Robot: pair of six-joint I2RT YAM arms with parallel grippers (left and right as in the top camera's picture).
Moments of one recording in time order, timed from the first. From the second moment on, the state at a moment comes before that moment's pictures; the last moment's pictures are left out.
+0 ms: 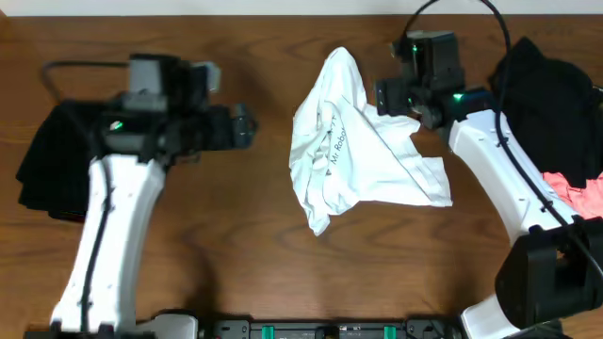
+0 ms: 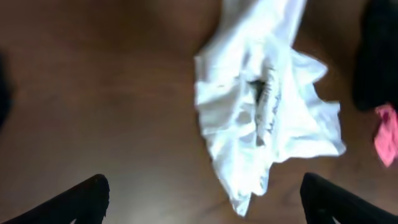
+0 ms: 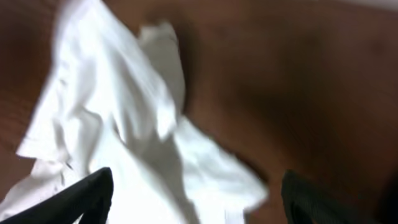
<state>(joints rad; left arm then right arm) -0.10 1.45 1.40 -0.98 0.37 -0.16 0.24 1.73 1.39 -0.57 -0.01 0.10</state>
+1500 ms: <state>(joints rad) -0.43 2.01 1.40 -0.41 -0.10 0.12 0.10 1.73 1.39 -0.94 -0.08 0.28</state>
